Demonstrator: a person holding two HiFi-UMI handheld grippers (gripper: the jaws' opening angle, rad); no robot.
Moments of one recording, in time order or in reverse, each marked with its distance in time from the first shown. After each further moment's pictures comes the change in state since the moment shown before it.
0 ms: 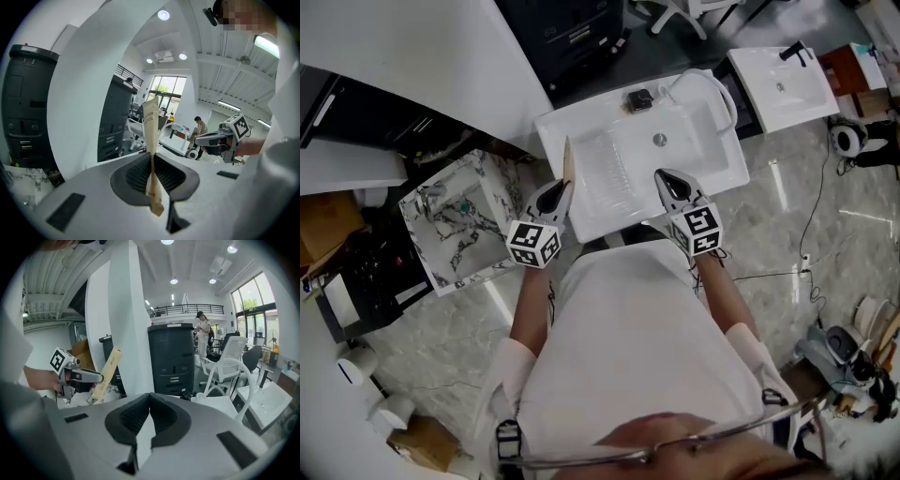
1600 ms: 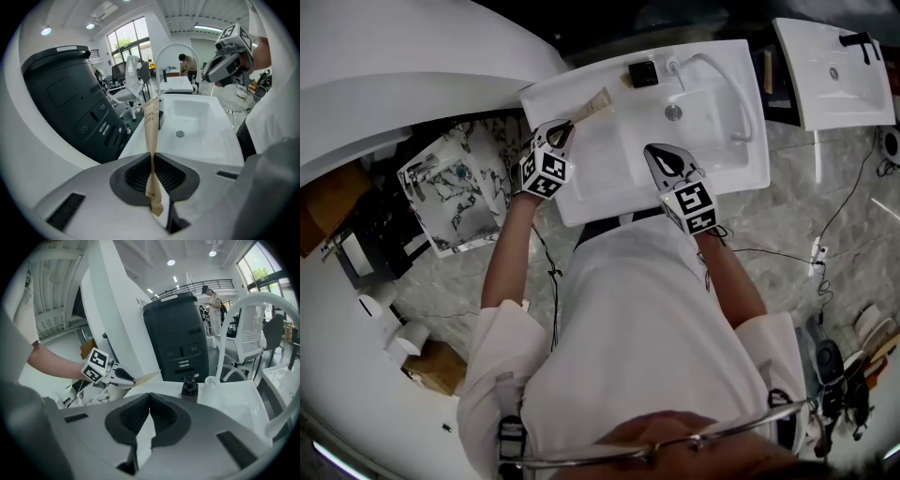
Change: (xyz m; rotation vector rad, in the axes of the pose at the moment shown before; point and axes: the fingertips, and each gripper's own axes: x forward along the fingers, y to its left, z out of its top) left arm 0.186 0.073 -0.082 0.606 0.592 0.078; right arm 0.088 -0.078 -0.051 0.076 0.128 0.258
